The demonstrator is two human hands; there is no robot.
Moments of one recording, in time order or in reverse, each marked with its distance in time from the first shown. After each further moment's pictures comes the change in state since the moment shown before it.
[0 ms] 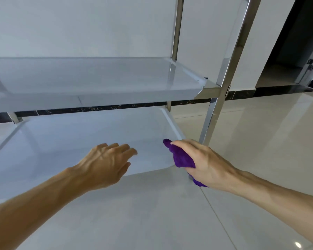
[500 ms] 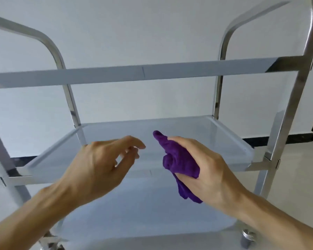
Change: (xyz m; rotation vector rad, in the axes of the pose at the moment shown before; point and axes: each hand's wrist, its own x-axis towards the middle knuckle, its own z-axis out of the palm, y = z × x) left_hand -0.058 -0.069 -0.231 -0.251 0.532 -0.225; right_hand 0.093 -0.179 -0.091 0.579 0.309 -0.450
